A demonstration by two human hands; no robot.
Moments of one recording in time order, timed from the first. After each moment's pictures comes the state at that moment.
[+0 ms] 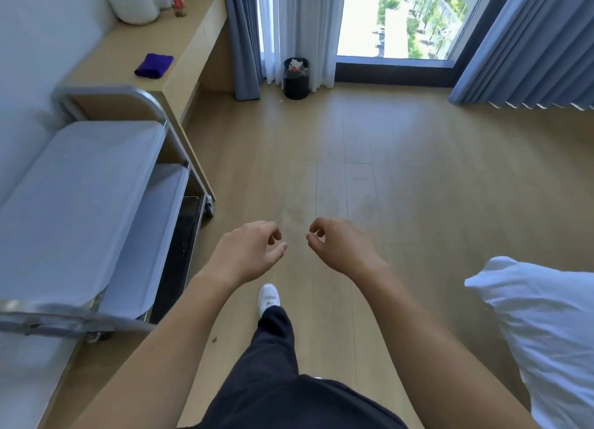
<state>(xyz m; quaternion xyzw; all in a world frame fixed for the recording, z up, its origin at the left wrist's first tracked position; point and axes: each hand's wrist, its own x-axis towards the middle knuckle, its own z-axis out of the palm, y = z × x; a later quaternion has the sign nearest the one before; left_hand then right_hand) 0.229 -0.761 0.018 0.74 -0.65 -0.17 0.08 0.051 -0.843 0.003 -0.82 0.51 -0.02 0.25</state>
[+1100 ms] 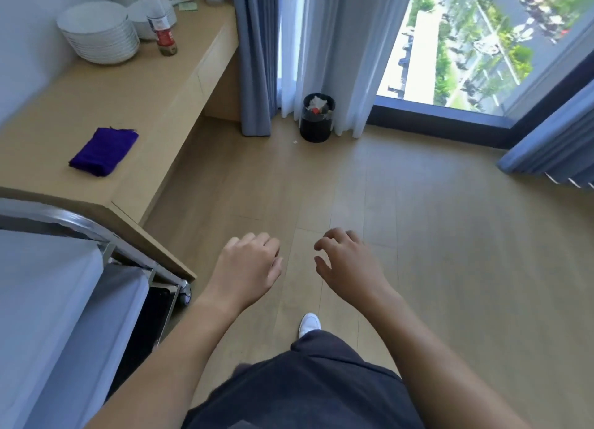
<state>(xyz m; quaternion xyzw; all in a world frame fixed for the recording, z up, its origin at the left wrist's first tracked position) 0.442 -1.283 -0.023 0.74 -0.67 0.00 0.06 0.261 -1.379 -0.019 -0.90 0.42 0.00 0.14</state>
